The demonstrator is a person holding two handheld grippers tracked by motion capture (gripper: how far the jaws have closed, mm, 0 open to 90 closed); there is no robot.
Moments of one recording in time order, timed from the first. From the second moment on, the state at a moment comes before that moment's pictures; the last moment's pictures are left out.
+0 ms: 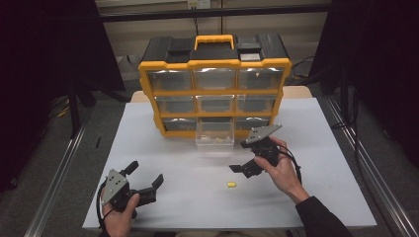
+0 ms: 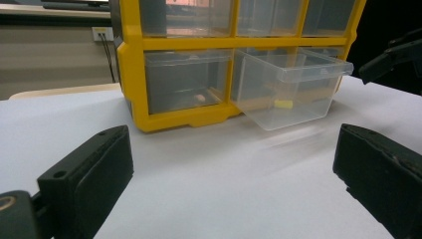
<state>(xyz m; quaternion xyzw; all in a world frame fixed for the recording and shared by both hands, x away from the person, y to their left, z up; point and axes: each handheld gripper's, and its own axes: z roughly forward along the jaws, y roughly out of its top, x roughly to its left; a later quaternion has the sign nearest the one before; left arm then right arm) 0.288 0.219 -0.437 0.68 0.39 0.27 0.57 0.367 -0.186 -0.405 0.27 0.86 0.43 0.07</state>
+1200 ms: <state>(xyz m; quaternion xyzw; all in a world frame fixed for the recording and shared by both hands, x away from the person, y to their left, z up) 0.288 0.218 -0.437 0.68 0.38 0.26 0.57 0.362 -0.156 -0.438 0.20 0.93 0.30 -0.02</state>
